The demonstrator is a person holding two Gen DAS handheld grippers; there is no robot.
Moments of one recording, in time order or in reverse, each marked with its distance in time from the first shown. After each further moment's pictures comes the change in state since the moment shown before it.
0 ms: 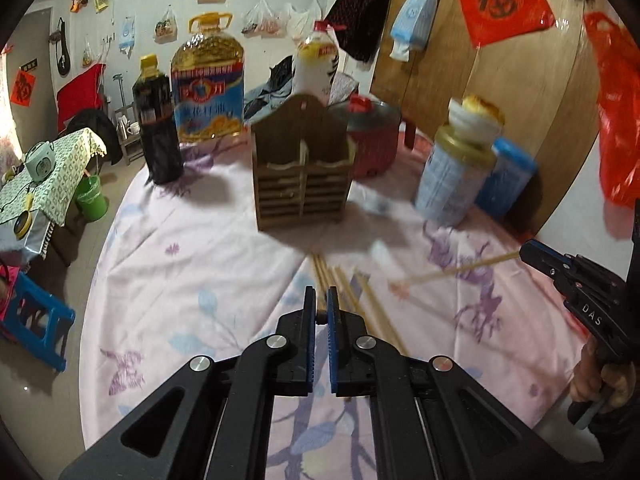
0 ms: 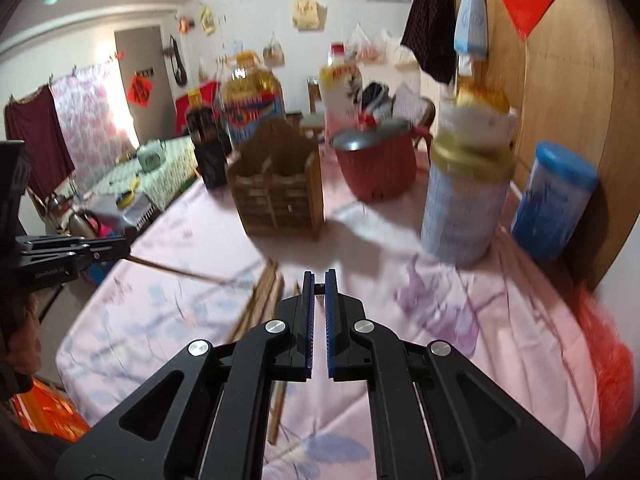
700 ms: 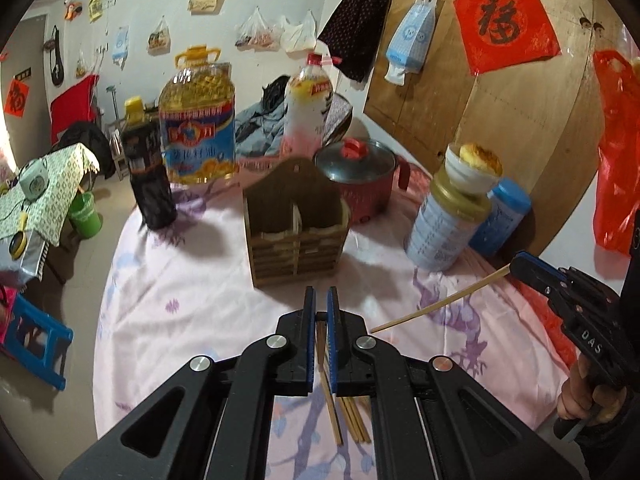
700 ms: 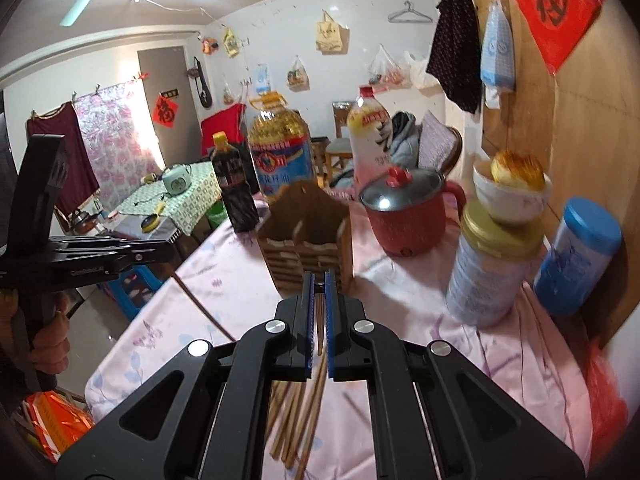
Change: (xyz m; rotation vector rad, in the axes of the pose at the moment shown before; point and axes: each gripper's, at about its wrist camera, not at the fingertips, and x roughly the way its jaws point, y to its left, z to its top) left arm -0.007 -0.001 0.082 0.013 -0.036 -0.019; right arm 0.000 0.015 0.073 -0.032 -0.076 0.098
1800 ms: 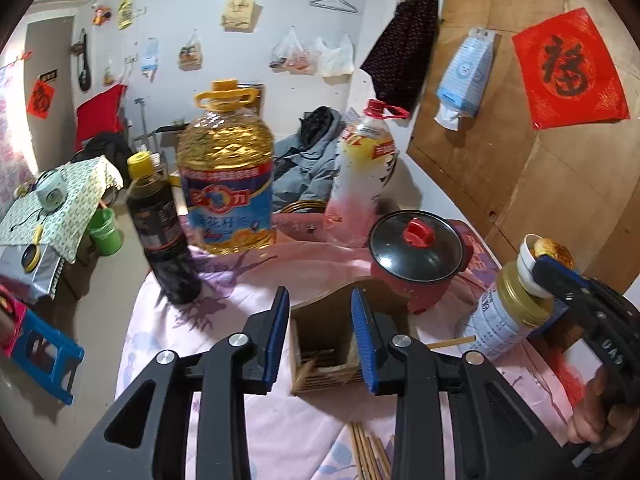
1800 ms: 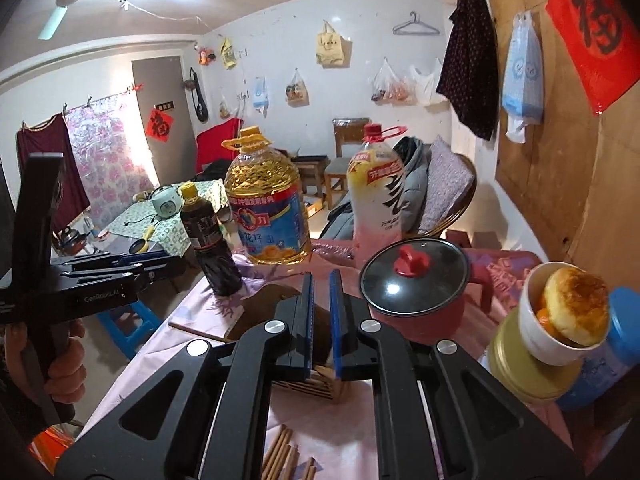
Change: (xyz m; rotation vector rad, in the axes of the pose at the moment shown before) left arm 0.069 0.055 0.110 -0.079 -0.076 0.105; right arm 0.104 -0.019 0.102 0.006 -0.035 -0.012
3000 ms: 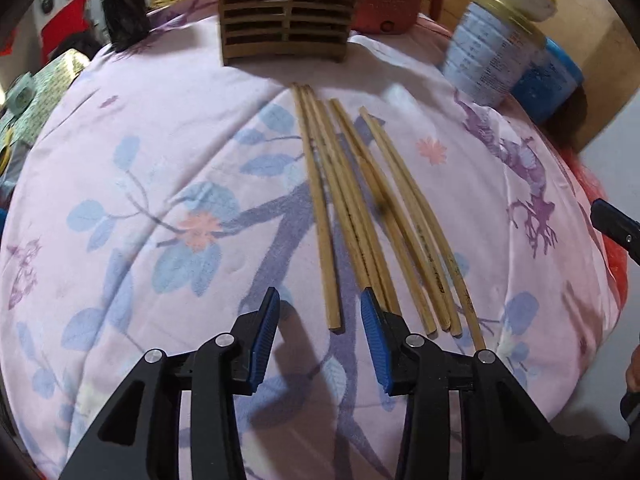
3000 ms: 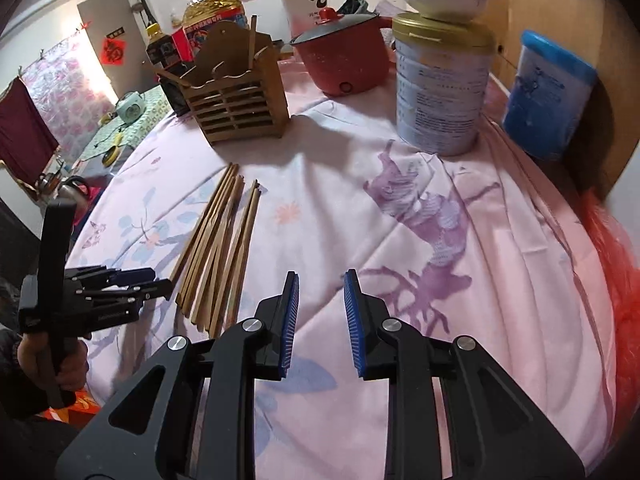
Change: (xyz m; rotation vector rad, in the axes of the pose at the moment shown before) left arm 0.026 -0.049 -0.309 0.041 0.456 -0.079; right arm -0.098 -0.040 -0.244 0.105 0.414 -0.122
